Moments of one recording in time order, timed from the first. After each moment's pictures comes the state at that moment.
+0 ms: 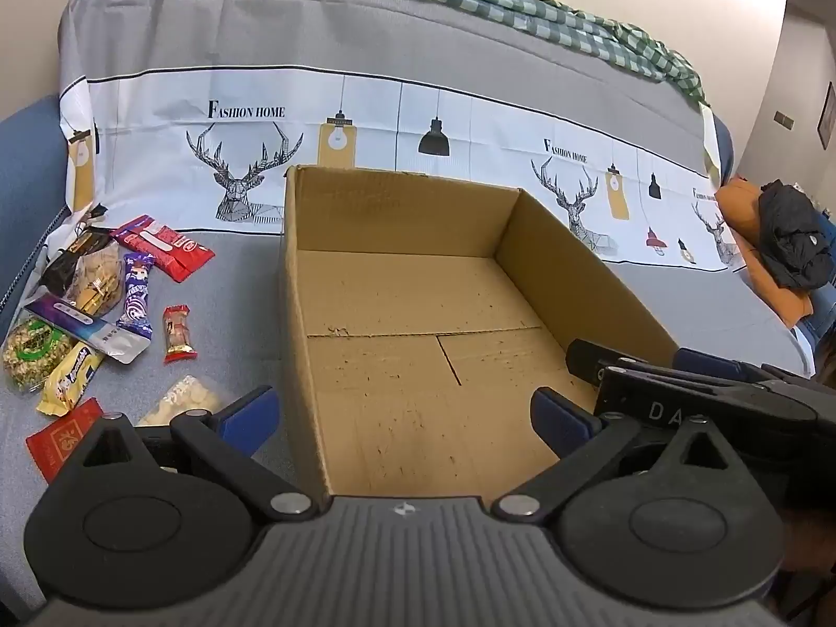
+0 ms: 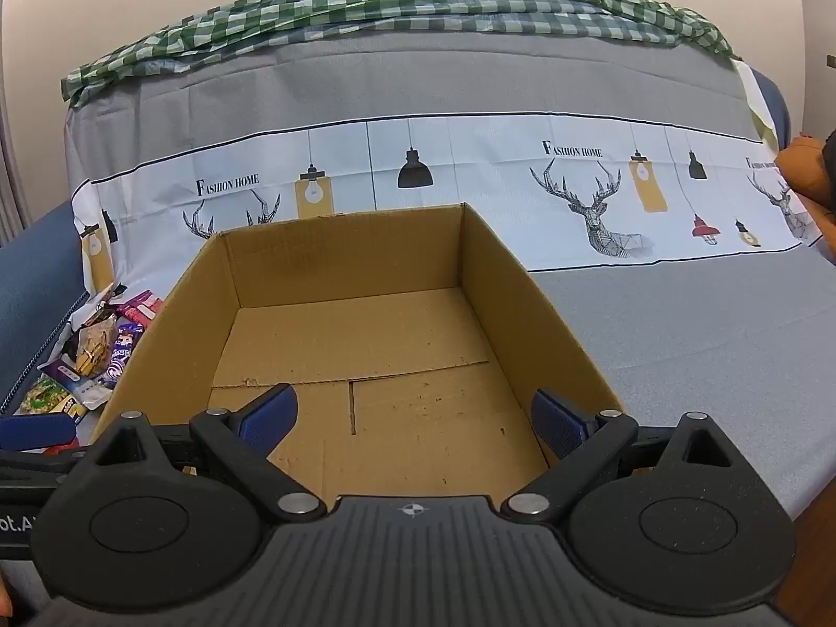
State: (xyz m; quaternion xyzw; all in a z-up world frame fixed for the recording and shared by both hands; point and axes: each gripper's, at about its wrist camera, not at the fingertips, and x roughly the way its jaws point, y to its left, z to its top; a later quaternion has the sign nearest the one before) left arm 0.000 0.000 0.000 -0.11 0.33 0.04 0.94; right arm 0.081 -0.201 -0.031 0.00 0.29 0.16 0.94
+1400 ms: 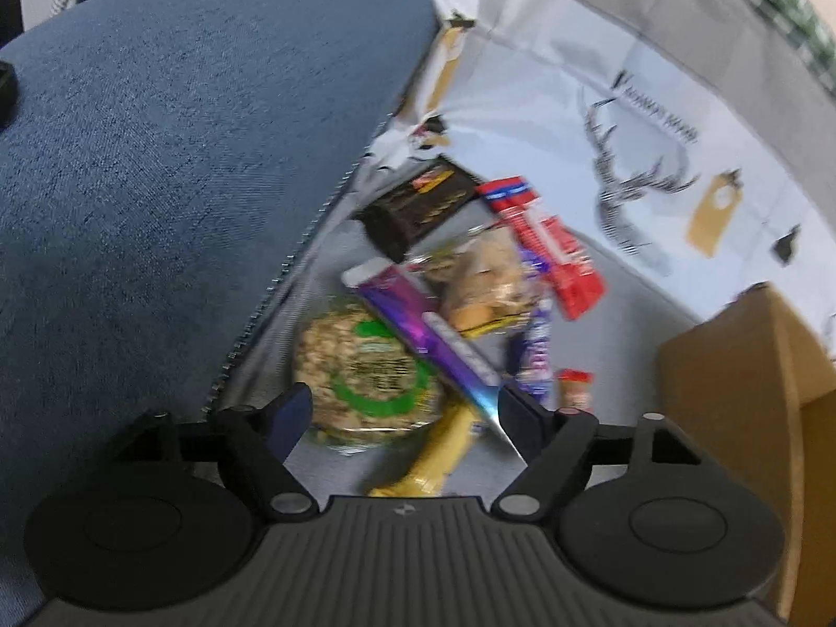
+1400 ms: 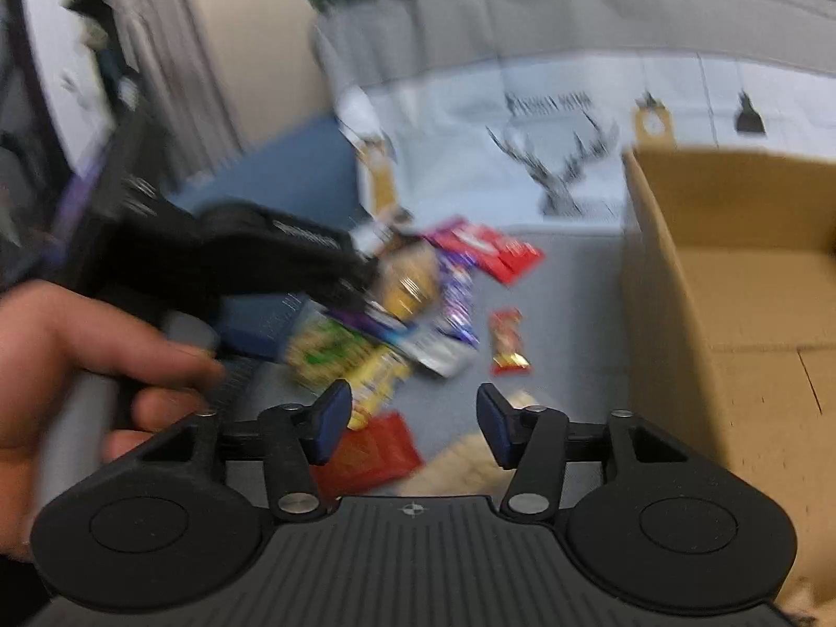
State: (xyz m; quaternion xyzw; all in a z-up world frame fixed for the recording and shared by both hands) left arm 0.039 0.286 -0.028 -0.25 0.42 0.29 0.82; right arm 0.043 0.020 -0.062 0.01 0.35 0.39 0.86
